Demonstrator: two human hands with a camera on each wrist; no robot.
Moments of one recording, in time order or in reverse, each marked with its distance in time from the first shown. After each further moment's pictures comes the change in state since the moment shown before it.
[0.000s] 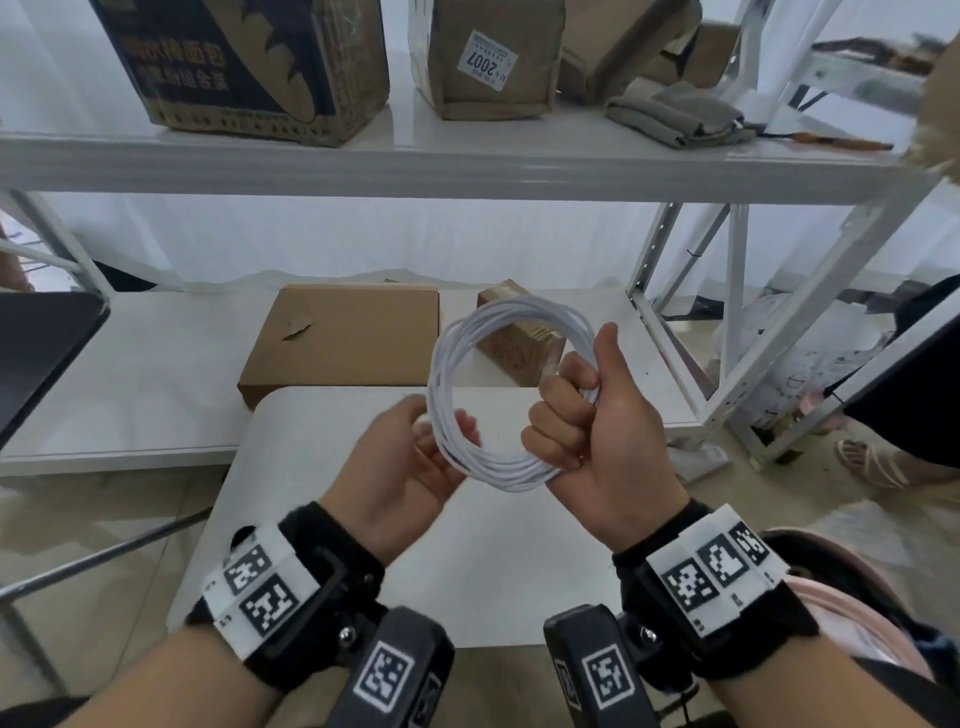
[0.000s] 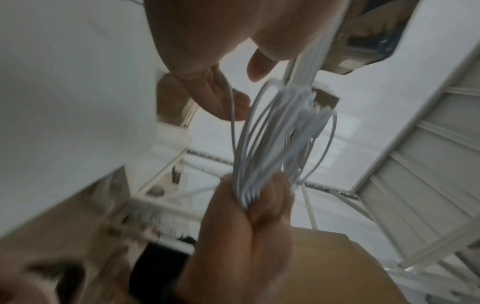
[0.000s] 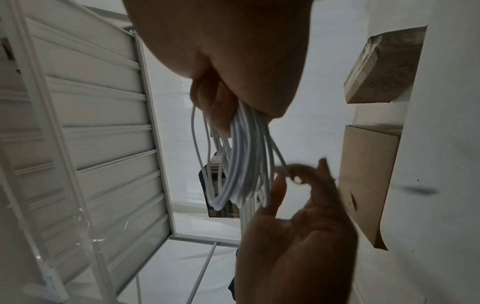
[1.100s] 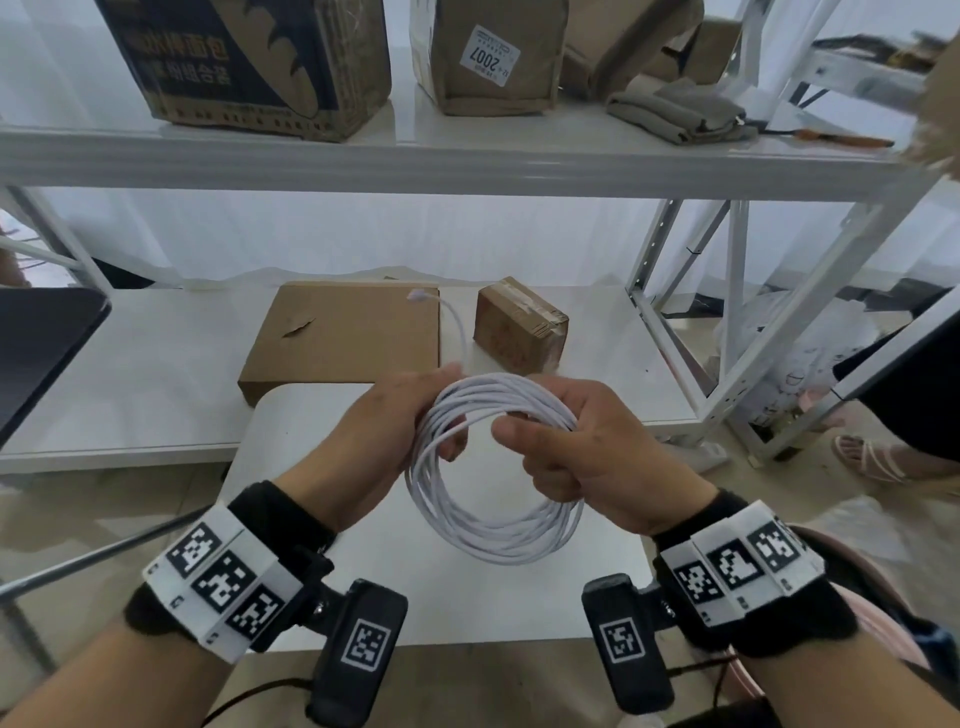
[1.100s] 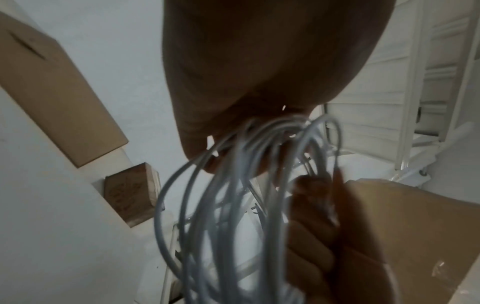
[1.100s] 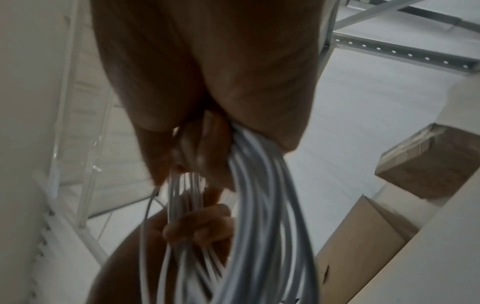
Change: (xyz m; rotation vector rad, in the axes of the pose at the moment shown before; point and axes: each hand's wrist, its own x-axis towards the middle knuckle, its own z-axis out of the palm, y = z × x) left_hand -0.009 0.027 -0.007 0.952 -0.306 0.427; right_hand -0.003 -0.009 -0.019 -0.853 -0.377 0.021
